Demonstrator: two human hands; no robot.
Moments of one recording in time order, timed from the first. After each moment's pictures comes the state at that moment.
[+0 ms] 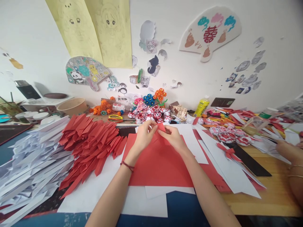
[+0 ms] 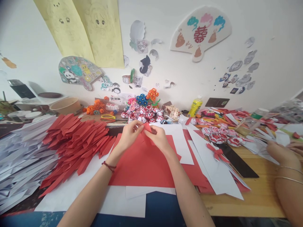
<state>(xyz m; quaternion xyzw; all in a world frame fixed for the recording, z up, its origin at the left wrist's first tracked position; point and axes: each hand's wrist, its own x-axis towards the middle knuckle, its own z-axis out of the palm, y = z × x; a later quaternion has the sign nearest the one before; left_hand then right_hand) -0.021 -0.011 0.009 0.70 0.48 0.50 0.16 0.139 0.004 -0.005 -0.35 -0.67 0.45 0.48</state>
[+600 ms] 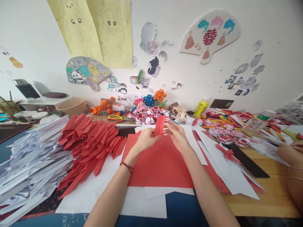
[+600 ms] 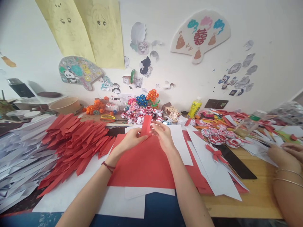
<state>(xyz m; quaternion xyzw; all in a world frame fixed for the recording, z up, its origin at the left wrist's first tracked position) -0.018 -0.009 -0.004 0.72 0.54 0.37 0.22 0.151 0.017 -0.004 -0.33 -0.49 0.57 0.57</state>
